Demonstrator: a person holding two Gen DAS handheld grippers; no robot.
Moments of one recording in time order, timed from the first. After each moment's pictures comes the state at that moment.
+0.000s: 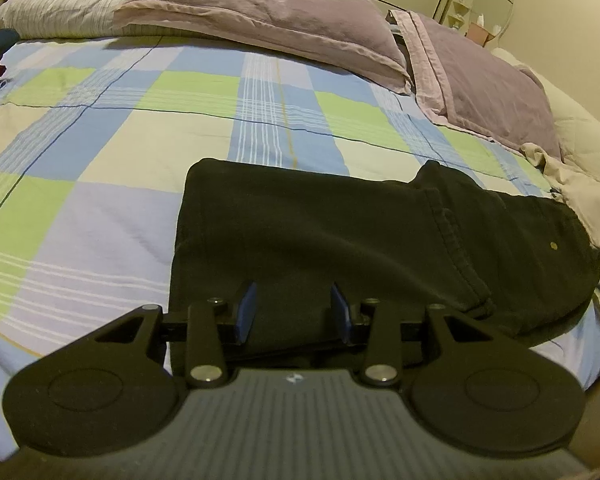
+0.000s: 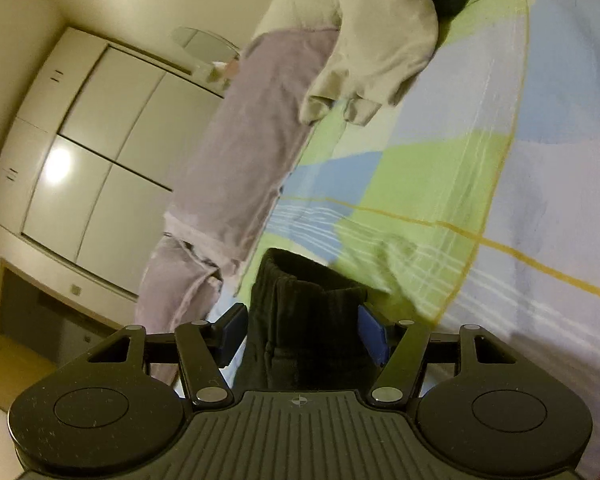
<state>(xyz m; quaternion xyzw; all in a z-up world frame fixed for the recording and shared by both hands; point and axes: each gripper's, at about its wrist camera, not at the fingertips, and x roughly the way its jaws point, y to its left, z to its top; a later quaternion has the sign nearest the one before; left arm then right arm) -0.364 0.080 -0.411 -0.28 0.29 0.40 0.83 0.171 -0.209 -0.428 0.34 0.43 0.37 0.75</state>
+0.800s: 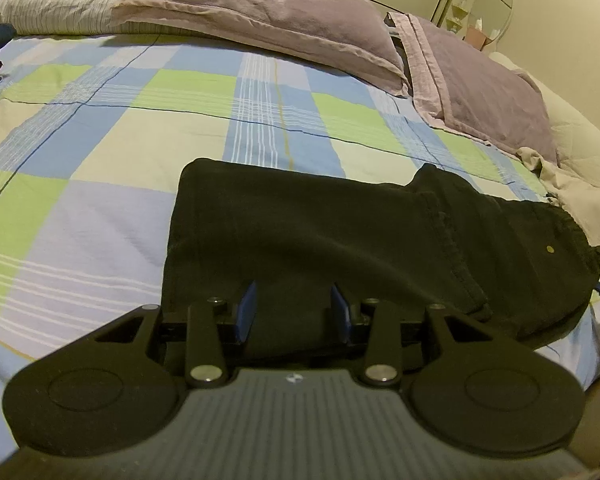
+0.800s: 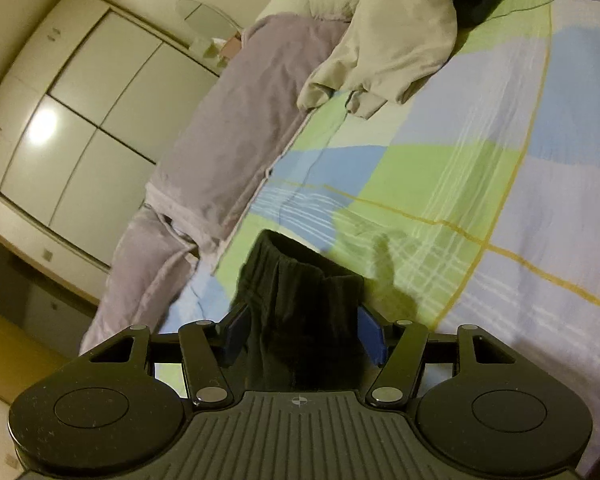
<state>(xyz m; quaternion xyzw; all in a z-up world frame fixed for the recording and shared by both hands) -0.362 0.083 -0.414 -0.28 0.28 0.39 0.83 0.166 -0.187 -0.413 0.28 0.43 0.38 0.77</state>
